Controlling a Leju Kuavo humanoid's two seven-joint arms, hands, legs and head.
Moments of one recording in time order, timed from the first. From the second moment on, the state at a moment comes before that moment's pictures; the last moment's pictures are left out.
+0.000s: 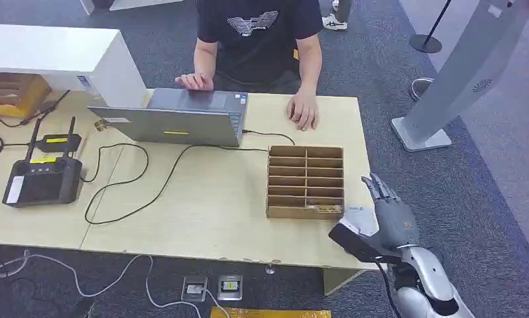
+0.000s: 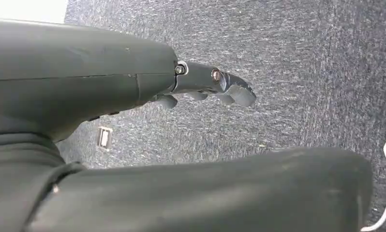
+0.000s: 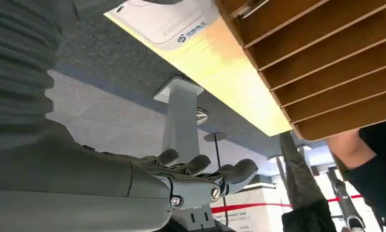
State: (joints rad) left arm -0.13 0.24 0.08 -0.18 0.10 -0.10 0.00; right arm -0.23 -0.36 0.57 -1.32 0.88 -0.18 0.13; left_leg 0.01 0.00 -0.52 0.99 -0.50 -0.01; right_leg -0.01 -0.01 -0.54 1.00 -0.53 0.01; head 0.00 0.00
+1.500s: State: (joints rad) left arm -0.18 0.22 0.08 -0.18 0.09 -0.08 0.01; right arm -0.48 -0.17 0.68 -0.79 0.86 -0.30 -0.20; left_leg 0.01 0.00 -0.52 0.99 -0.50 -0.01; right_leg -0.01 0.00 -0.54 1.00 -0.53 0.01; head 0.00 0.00
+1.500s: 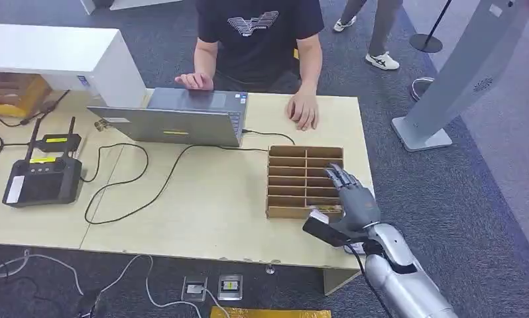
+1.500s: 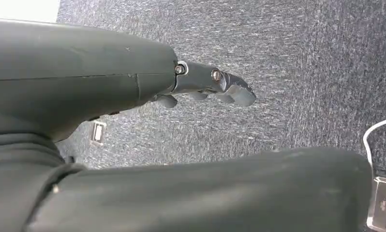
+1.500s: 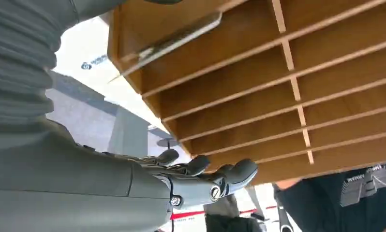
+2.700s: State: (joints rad) left arm -0.19 0.22 0.08 -0.18 0.09 -0.09 0.01; right arm -0.47 -0.19 0.69 -0.76 0.79 -0.30 -0.26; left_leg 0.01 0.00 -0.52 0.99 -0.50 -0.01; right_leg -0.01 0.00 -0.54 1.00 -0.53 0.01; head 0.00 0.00
